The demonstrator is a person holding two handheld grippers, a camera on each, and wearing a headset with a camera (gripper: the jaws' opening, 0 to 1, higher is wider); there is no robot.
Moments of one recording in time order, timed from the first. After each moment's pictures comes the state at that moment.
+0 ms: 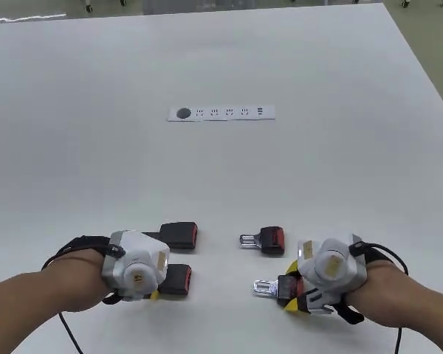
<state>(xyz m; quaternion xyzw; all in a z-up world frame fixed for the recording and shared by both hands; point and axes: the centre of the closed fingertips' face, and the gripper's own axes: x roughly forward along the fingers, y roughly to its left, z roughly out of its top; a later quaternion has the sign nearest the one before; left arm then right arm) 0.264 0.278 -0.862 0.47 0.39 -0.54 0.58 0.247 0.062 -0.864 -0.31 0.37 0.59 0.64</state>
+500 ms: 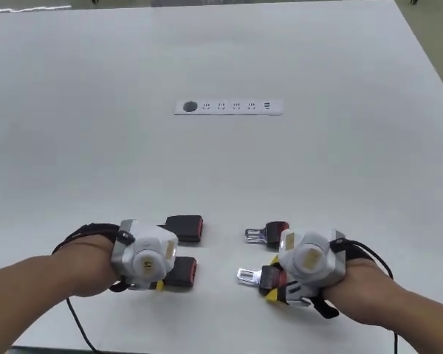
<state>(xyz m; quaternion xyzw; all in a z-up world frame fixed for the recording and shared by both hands) 0.264 0.278 -0.862 0.47 0.40 -0.54 0.58 0.255 0.108 -0.862 -0.29 0.37 0.58 0.66</state>
